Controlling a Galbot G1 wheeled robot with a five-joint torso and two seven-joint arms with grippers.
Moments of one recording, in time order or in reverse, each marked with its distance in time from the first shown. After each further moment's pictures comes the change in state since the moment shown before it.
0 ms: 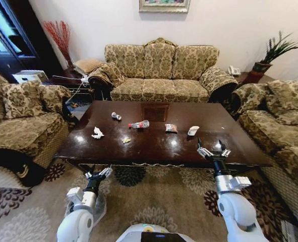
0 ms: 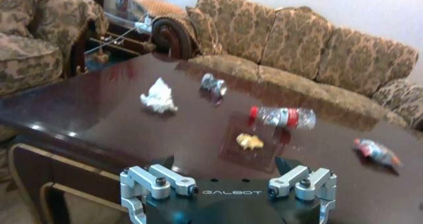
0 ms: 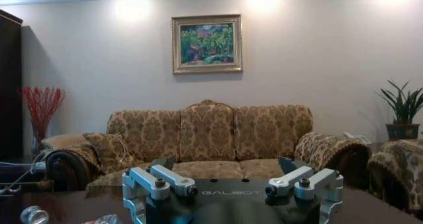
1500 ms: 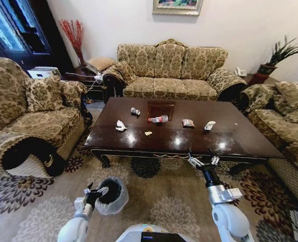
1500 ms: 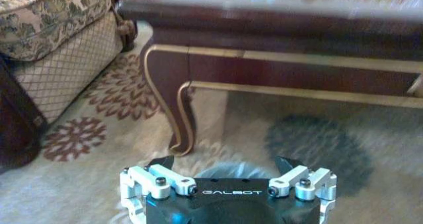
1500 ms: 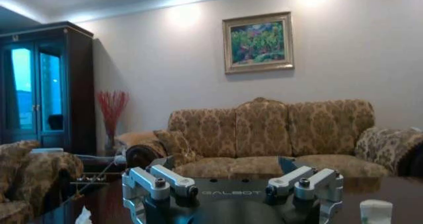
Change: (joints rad) left arm -0.128 0.261 -0.006 0.553 0.097 -0.083 0.043; right arm -0.090 0.081 -0.016 0.035 -0.033 0.057 -0.181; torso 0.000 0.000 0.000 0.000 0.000
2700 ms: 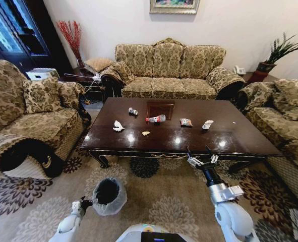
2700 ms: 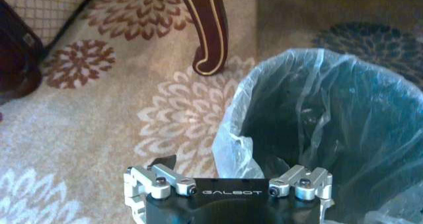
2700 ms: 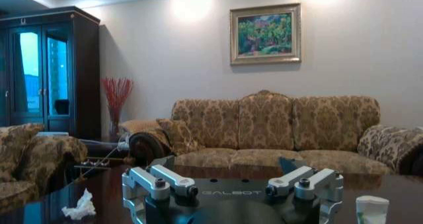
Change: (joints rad) left arm -0.331 0.120 0.071 0.720 0.027 -0.140 0.102; right arm -0.006 -0.048 0.002 -0.018 -0.005 -0.016 0.000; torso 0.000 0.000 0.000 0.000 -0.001
